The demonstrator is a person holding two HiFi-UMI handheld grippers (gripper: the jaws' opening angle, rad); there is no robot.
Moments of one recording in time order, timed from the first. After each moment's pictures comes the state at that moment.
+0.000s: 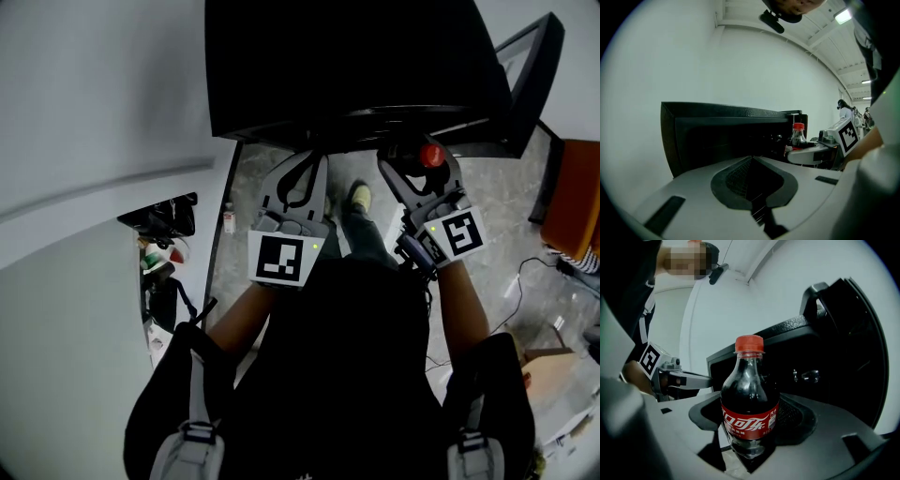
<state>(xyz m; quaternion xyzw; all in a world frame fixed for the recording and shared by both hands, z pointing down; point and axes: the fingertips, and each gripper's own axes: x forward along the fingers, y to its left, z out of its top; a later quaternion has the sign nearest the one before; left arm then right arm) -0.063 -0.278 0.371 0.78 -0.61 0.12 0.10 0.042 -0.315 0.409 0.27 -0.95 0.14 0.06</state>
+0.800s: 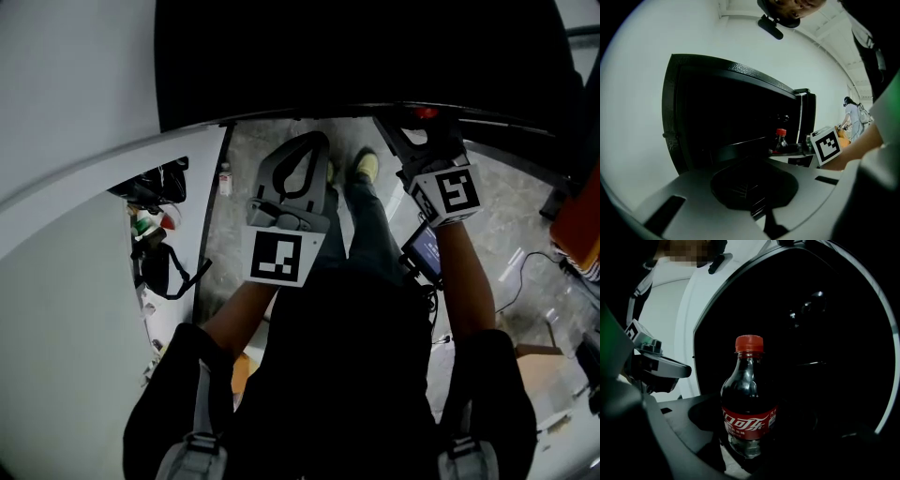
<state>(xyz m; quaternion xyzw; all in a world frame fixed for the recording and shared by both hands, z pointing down) -0.068 -0.281 0.444 0.75 -0.63 0.15 0.14 0.005 -0.364 0.508 0.26 -0.95 0.13 0.10</state>
